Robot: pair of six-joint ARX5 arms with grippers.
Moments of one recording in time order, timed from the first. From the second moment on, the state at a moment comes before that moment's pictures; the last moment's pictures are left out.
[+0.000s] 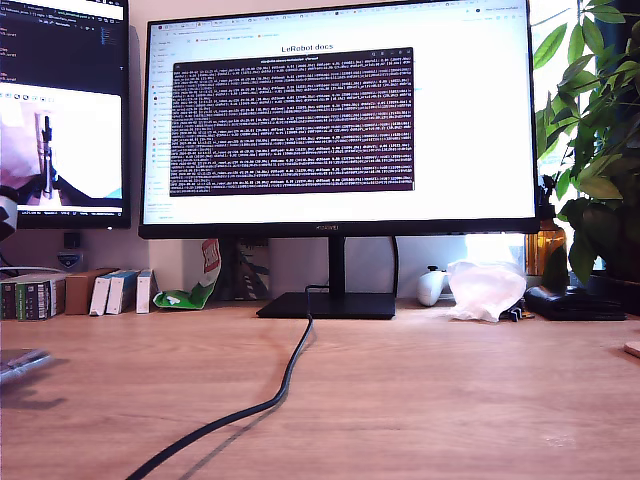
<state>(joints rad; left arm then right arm) -0.03 1.62 0.88 -0.87 0.40 0.21 0.23 0.54 0.69 -0.31 0.03 -0.29</state>
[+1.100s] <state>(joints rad) -0.03 1.60 1.31 -0.81 0.38 0.11 0.23 0.54 0.69 -0.26 0.19 -0.08</state>
